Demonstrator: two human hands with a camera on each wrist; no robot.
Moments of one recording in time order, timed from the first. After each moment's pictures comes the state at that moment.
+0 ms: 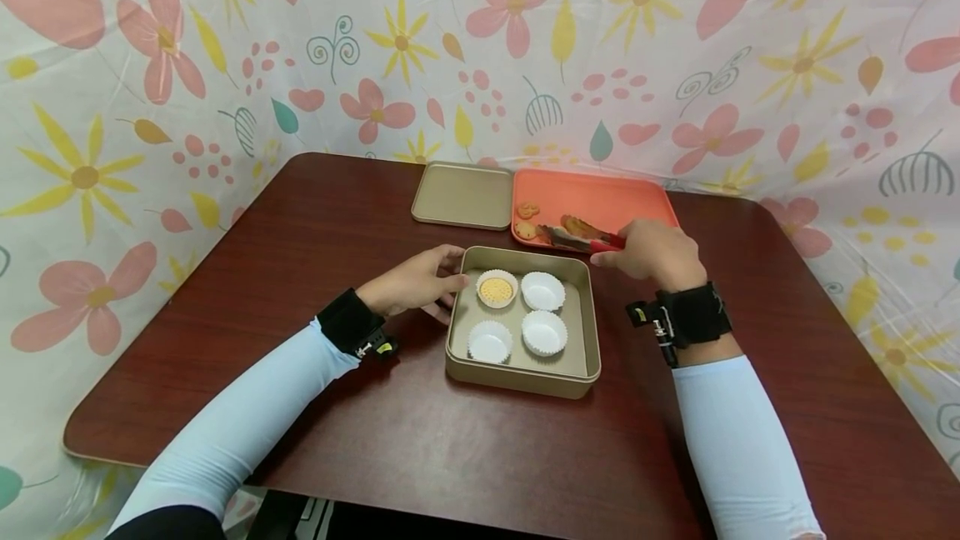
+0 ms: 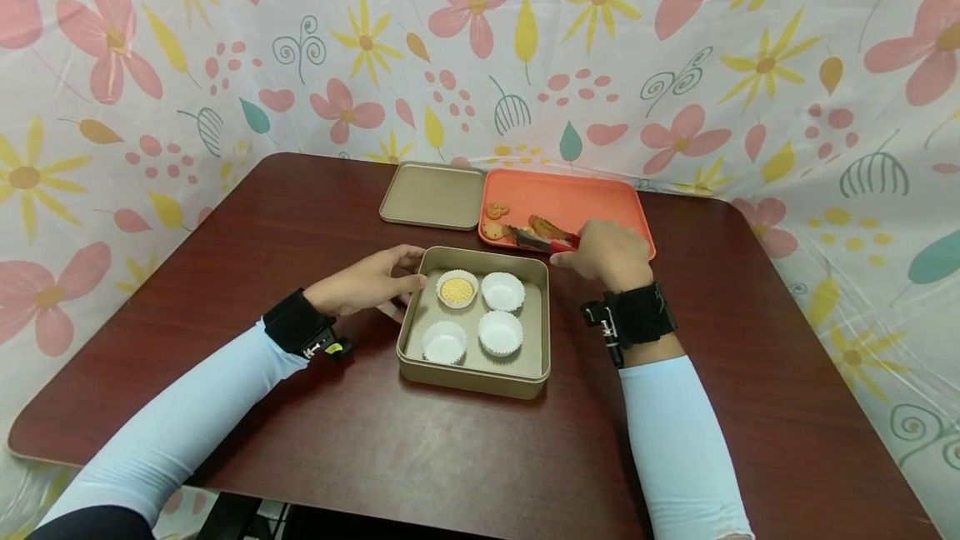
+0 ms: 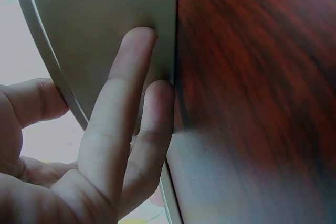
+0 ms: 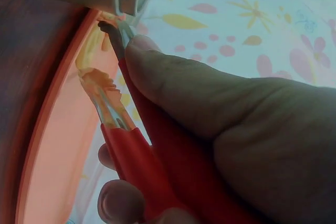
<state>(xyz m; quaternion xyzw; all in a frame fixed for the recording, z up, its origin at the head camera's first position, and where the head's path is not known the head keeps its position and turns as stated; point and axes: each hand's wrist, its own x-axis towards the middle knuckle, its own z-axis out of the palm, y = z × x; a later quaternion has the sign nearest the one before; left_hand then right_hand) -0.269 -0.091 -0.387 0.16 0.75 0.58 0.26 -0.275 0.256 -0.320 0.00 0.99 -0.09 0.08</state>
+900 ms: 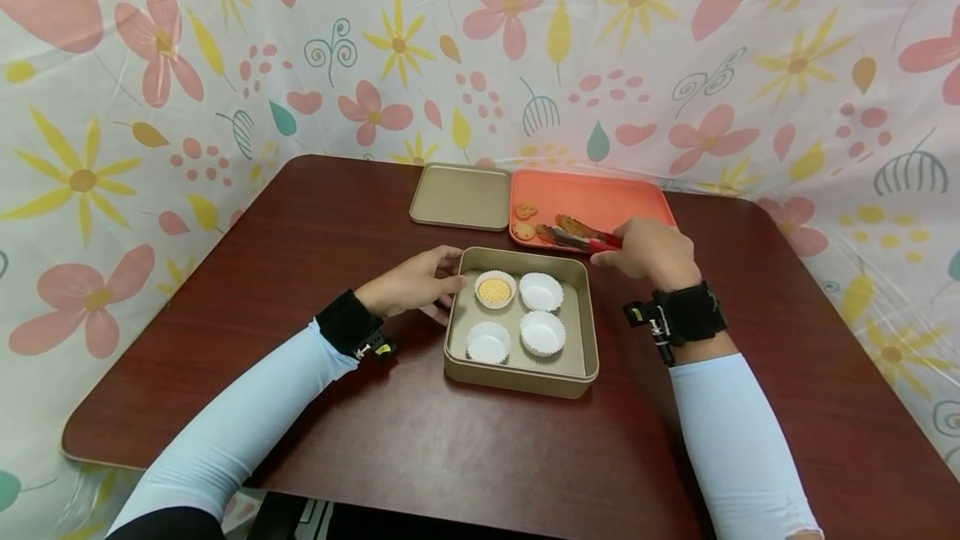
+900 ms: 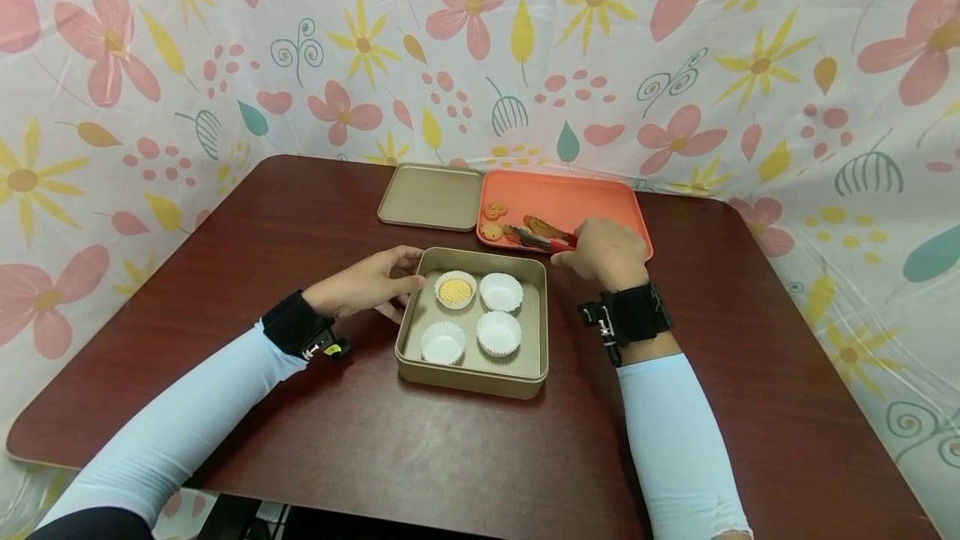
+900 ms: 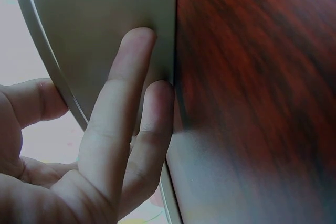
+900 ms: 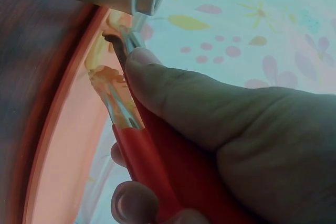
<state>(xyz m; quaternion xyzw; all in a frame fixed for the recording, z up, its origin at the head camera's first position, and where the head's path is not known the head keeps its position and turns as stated) -0.269 -0.090 -0.388 0.16 0.75 0.58 0.26 -0.279 0.257 -0.322 -0.01 0.99 -0.08 0.07</state>
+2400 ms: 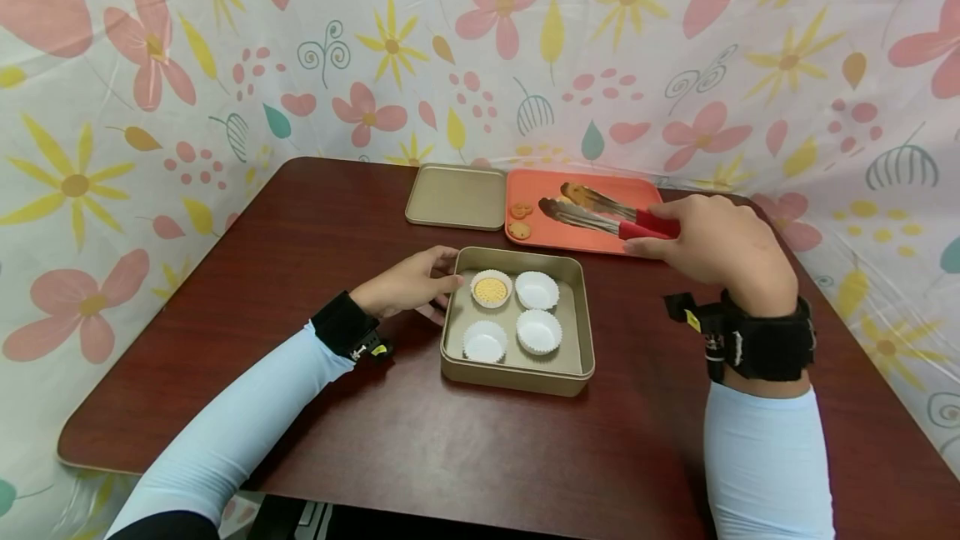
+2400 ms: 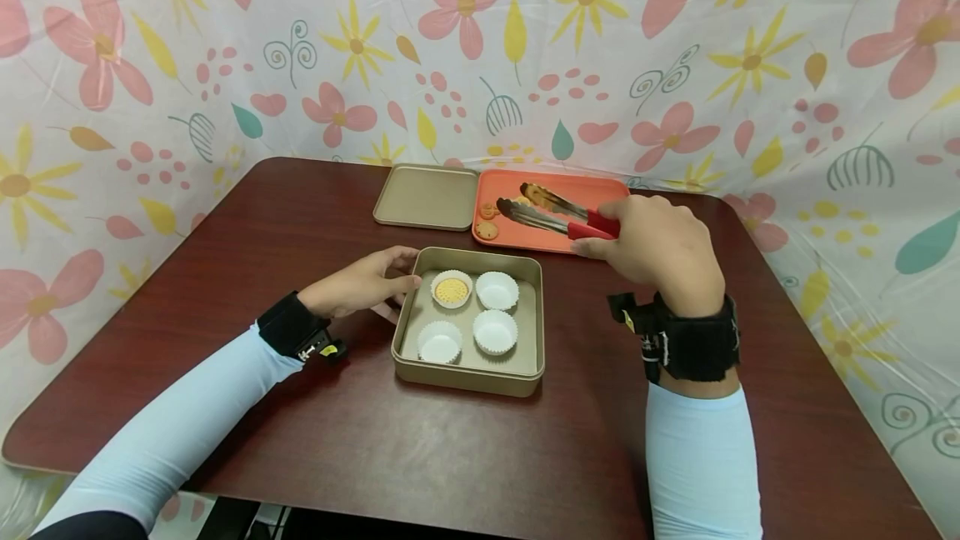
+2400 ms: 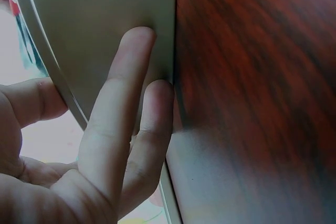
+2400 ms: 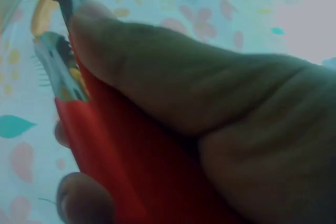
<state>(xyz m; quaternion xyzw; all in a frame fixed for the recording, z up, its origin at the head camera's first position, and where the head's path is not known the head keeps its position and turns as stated) -0.269 -0.090 -0.387 0.17 0.76 0.58 0.26 -0.204 0.271 -0.243 -0.08 0.99 -0.06 -0.01</state>
